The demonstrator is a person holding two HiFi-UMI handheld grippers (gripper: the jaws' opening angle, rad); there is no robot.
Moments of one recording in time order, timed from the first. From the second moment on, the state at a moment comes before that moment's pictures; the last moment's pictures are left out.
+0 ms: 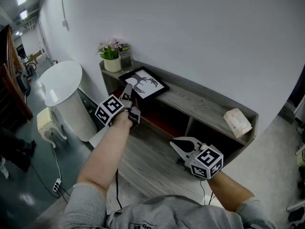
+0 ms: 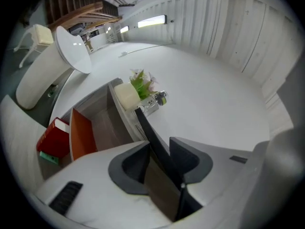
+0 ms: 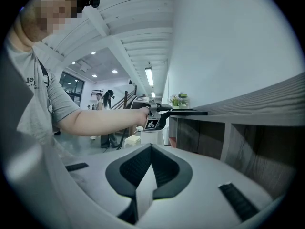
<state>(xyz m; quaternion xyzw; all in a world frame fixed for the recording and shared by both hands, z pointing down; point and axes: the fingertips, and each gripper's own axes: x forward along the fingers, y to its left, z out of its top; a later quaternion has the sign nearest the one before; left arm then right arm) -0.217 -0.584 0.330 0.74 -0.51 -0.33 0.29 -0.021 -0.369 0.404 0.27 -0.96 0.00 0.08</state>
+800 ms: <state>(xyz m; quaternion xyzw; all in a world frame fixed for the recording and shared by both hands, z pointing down) -0.160 -0.575 0.336 0.83 -0.49 -0.13 0.22 -0.022 -0.368 0.407 0.27 -0.96 0.00 0.09</state>
